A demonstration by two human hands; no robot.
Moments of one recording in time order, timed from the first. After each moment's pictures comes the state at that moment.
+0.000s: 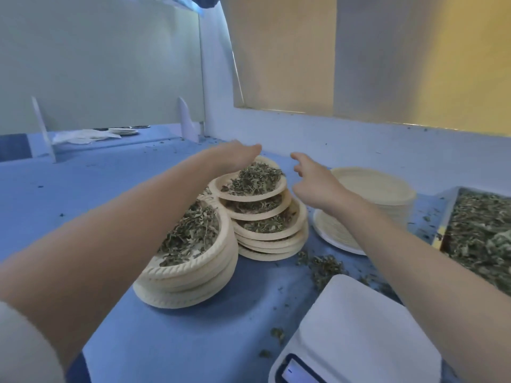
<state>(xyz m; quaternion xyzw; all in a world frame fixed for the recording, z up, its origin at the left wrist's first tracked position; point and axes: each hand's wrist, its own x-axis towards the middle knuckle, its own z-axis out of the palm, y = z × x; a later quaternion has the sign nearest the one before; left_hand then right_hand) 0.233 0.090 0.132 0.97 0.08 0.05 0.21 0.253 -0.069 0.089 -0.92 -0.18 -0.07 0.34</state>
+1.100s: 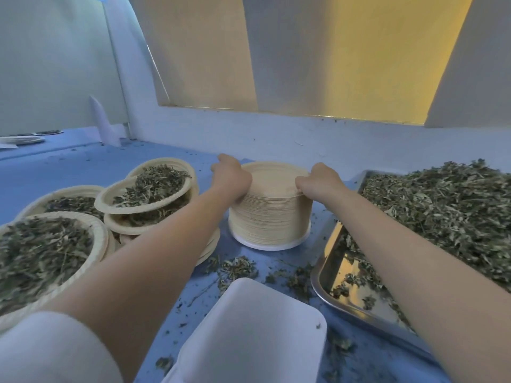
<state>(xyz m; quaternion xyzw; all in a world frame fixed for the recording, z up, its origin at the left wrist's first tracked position) 0.303 -0.074 0.081 0.93 0.06 0.11 0.34 0.292 -0.234 0.077 -0.92 0.06 -0.09 0.38</state>
